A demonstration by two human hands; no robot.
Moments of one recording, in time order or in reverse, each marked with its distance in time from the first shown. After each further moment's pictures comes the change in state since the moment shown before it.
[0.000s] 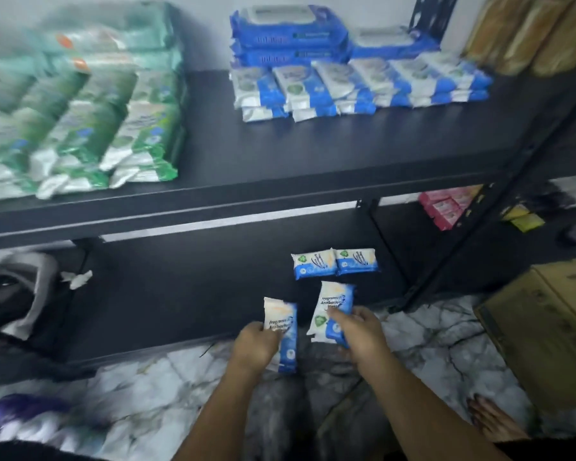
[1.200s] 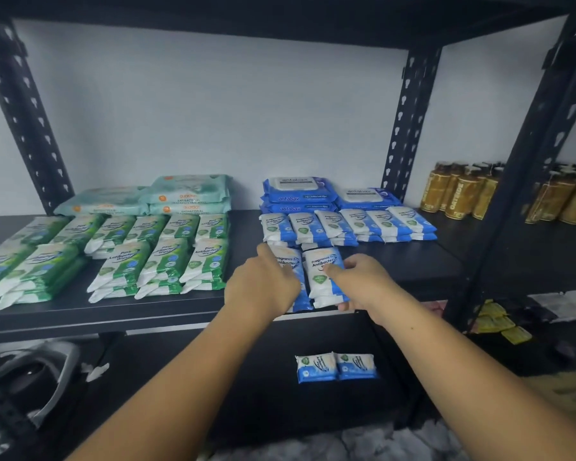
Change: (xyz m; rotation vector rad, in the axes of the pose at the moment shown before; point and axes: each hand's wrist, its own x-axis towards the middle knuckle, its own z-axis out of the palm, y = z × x) left_hand -0.154 0.242 -0.133 0.502 0.508 0.671; right_hand -0.163 -0.276 -0.031 -0.356 -0.084 -0.558
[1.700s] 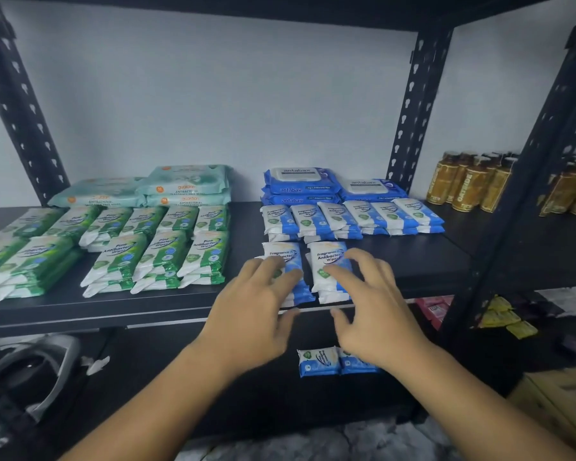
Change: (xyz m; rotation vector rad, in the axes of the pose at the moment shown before) left_hand -0.035 -0.050 0.006 0.209 0.194 0.669; right_hand -0.026 0.056 0.001 -0.660 0.178 -0.773
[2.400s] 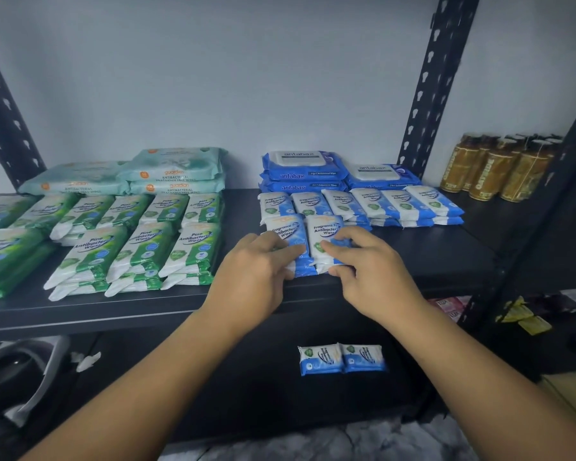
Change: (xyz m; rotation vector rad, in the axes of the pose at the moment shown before) left_hand 0.052 -0.038 0.050 -0.138 0.209 0.004; right_hand 0.067 0.044 0.039 0.093 0.162 -0.111
